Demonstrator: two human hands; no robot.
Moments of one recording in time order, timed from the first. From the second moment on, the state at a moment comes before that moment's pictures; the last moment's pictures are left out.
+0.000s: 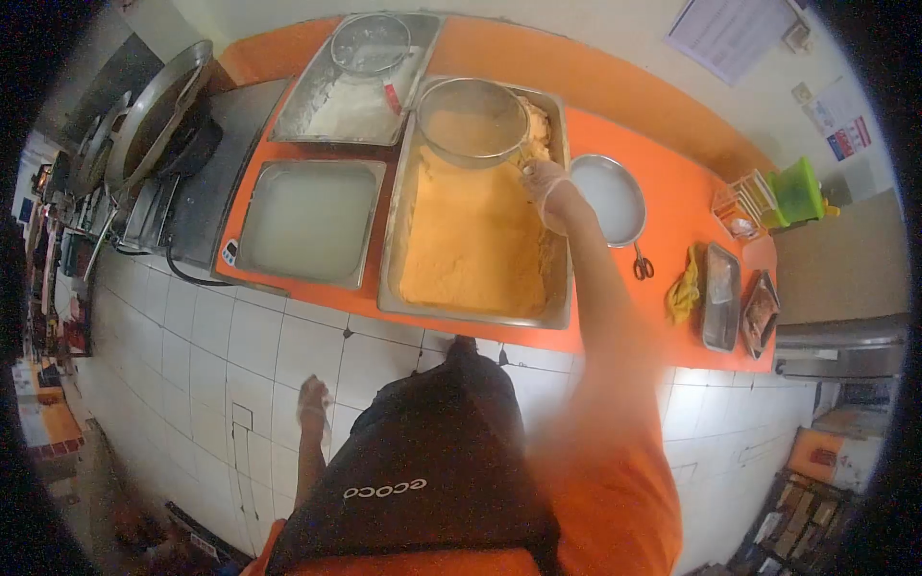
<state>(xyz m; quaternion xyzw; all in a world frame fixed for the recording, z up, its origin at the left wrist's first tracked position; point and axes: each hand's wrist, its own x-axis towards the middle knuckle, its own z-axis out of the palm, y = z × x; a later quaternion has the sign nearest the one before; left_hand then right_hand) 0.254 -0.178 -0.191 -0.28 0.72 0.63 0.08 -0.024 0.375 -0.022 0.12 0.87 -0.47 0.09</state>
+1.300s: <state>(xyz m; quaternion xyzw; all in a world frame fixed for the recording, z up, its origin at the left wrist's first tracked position) -0.027 0.136 -0.081 0.18 0.86 0.09 0.47 0.044 0.325 -0.073 -0.05 0.91 -0.19 0.36</state>
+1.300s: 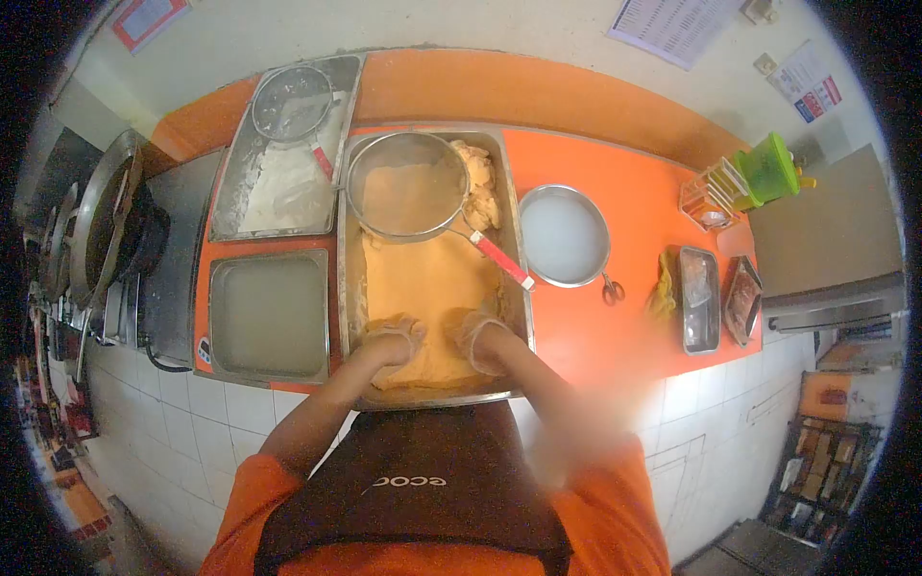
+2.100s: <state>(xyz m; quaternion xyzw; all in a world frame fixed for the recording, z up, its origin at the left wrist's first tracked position) 0.011 0.117 -0.094 0.27 0.90 0.21 0.25 0.053 0.306 -0.087 -0.02 0.94 -0.05 0.34</state>
